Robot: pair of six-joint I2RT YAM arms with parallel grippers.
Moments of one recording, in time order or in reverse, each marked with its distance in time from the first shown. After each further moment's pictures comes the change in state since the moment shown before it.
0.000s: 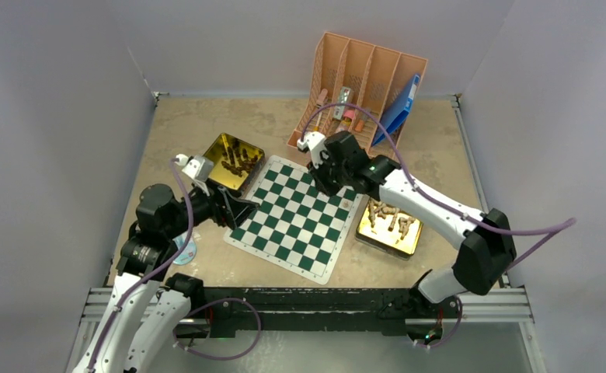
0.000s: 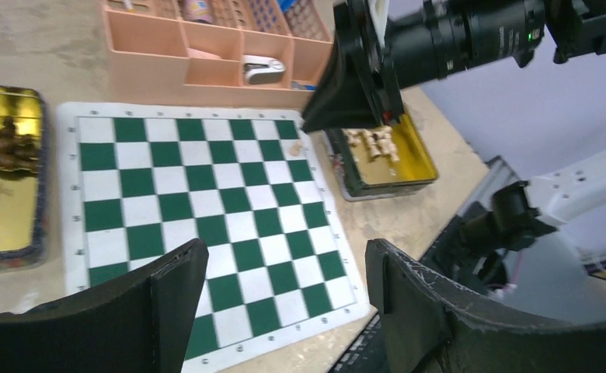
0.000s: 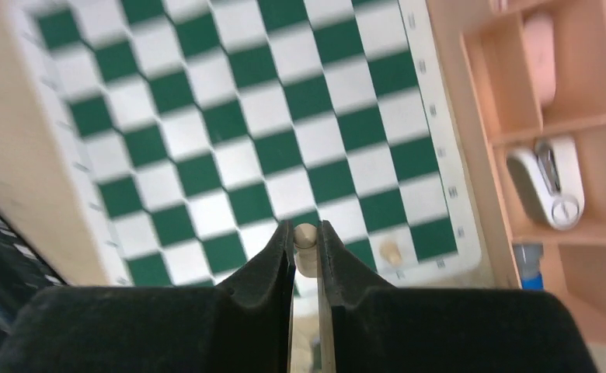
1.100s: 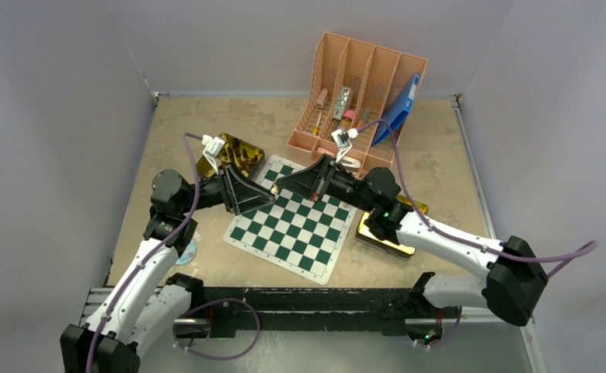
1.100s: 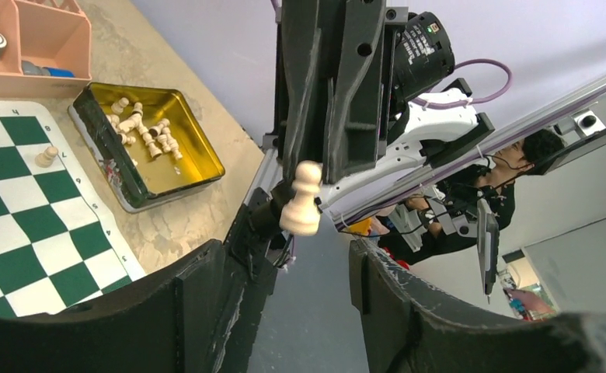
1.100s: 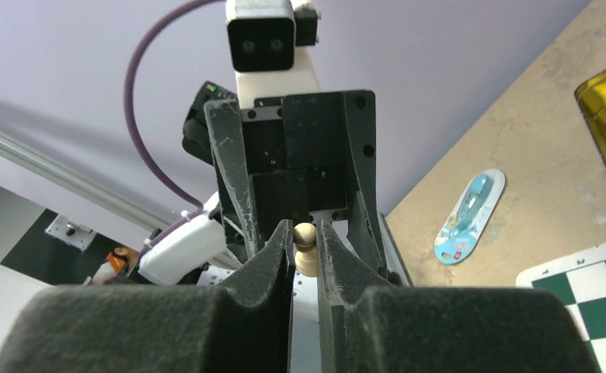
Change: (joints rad) left arm 0.000 0.246 -0.112 0.748 0.474 -0.719; right arm 0.113 -0.309 -0.443 1.291 -0.304 1.182
